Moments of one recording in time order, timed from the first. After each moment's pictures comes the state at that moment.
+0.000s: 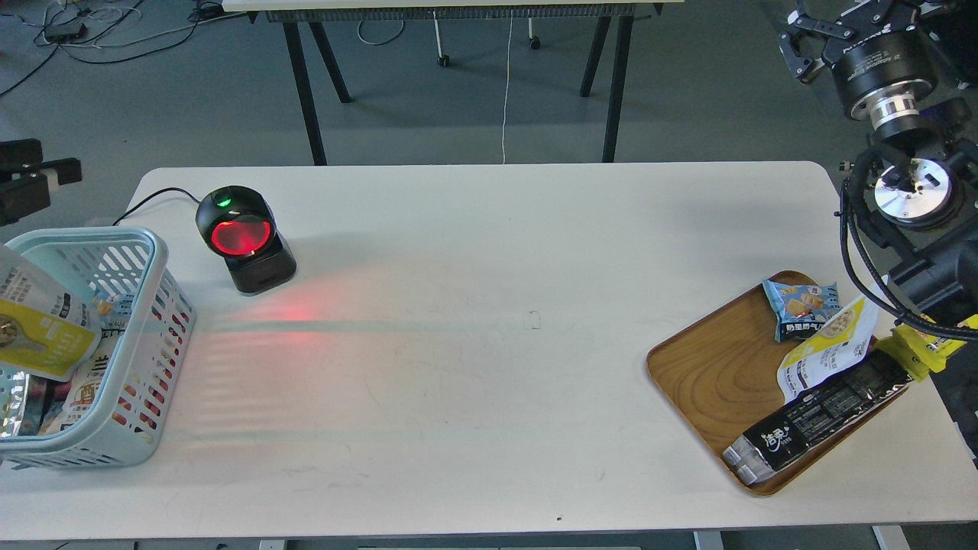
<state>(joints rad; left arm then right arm) -0.90 1.46 -0.38 -1.44 1.39 -0.20 -0.49 1.01 -0.39 0.66 0.51 0.24 0.46 0.41</state>
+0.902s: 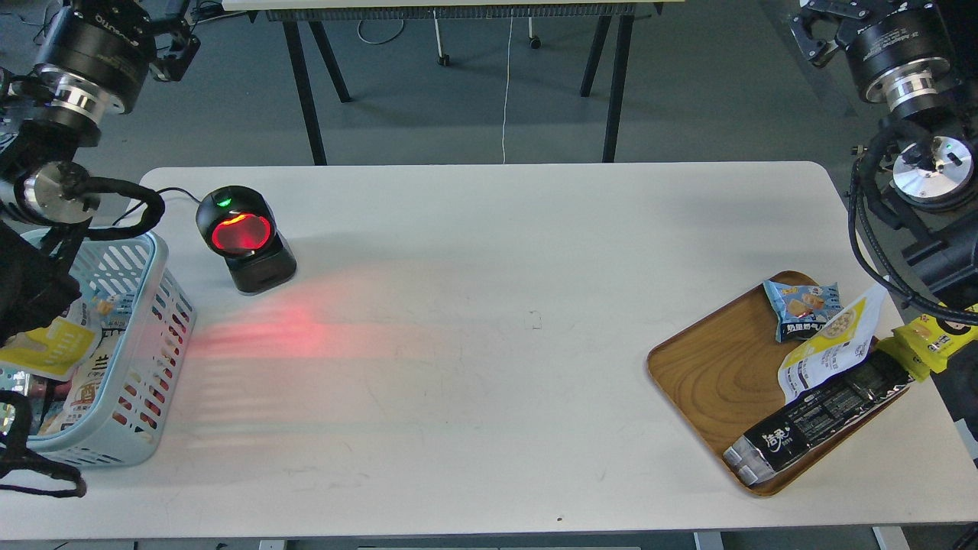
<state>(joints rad) -0.96 0.40 -0.88 -0.51 0.11 -0.45 -0.34 1.02 -0.38 0.74 0.50 0.25 0.45 0.30</state>
